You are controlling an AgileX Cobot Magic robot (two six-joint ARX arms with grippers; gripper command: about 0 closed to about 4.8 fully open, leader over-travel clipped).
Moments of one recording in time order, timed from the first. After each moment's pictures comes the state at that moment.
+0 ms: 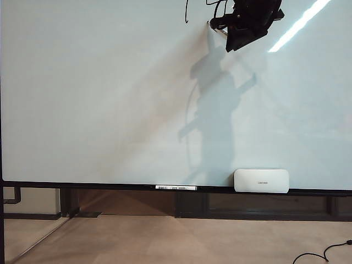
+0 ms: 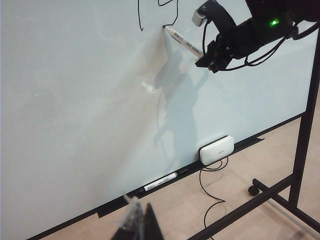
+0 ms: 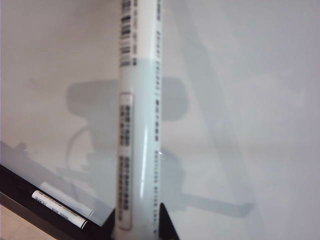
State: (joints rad) left arm -0.35 0.21 0.72 -0.48 0.20 0.19; right arm 0.35 1.78 1.70 -0.27 0.07 -0.22
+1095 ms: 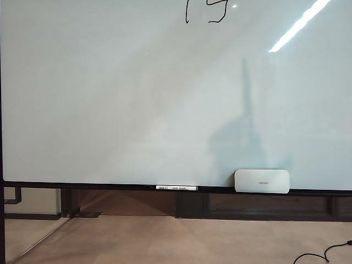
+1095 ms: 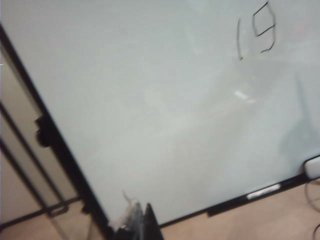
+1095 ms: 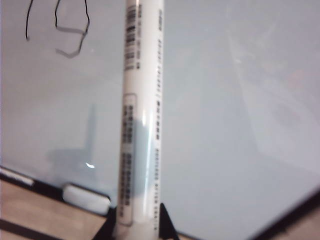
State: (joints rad) left arm -0.35 0.20 1.13 -0.79 -0.14 0.38; right arm 0.34 0.93 1.70 -0.92 0.30 -0.29
